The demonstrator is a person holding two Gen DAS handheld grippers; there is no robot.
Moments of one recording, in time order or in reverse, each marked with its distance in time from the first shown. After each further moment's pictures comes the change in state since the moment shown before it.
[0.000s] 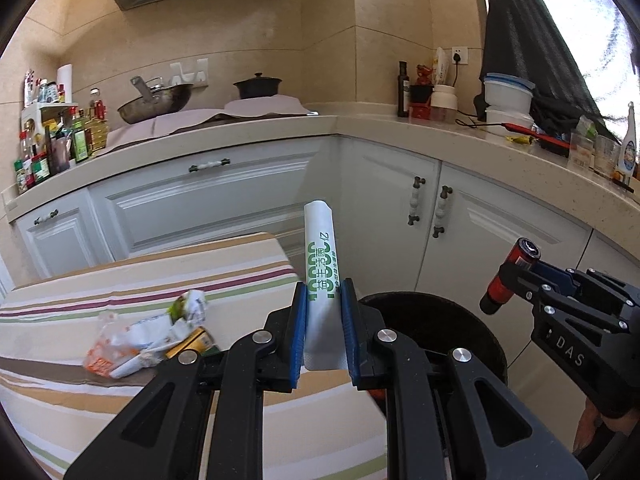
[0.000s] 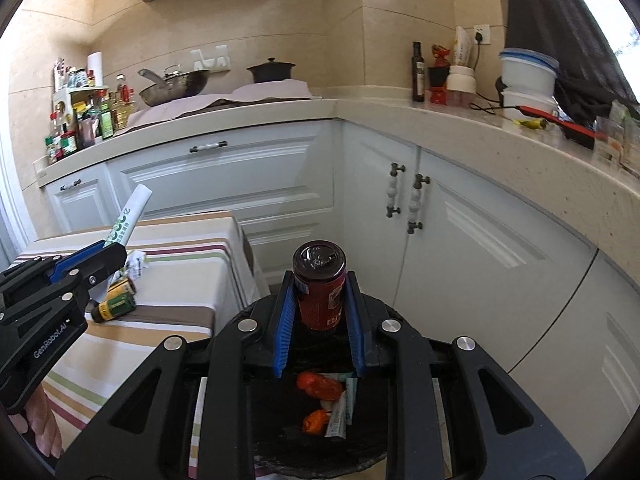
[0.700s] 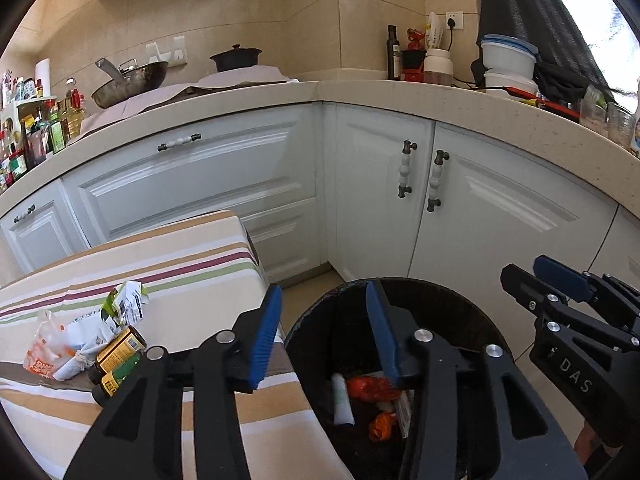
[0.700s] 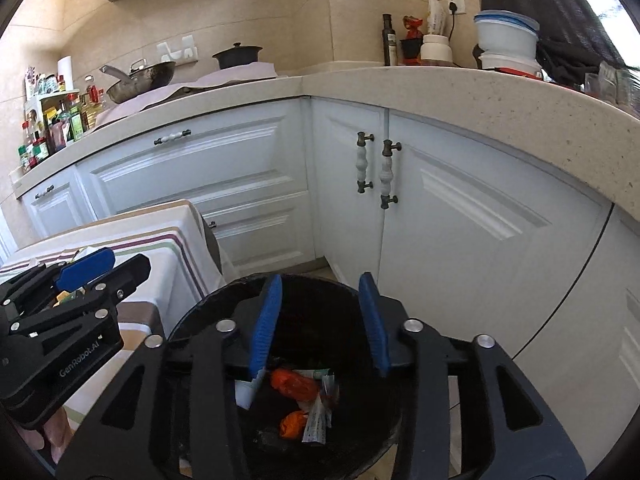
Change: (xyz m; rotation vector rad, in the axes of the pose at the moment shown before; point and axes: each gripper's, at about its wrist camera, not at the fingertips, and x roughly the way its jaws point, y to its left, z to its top) left arm 0.063 -0.035 -0.008 0.021 0.091 0.000; right arm 0.044 -0.039 -0.018 0.066 0.046 -0.048
